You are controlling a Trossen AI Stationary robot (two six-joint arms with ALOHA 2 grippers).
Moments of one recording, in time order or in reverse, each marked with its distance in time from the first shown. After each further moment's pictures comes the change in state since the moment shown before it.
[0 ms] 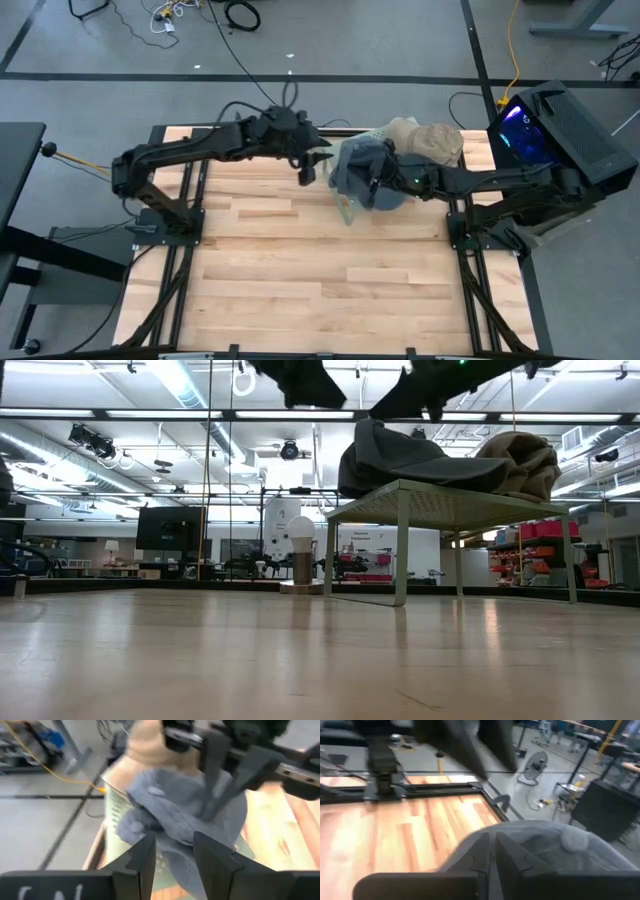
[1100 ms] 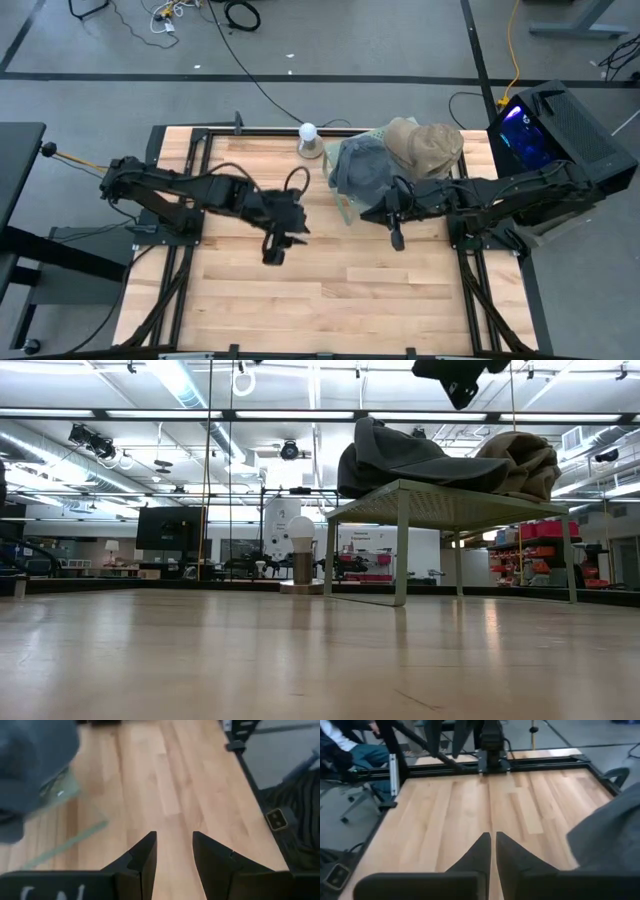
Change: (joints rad) left arm -0.471 -0.075 -0.001 -0.368 -0.036 -0.224; right arm 0.237 -0.154 -0.026 -0.256 -0.248 0.208
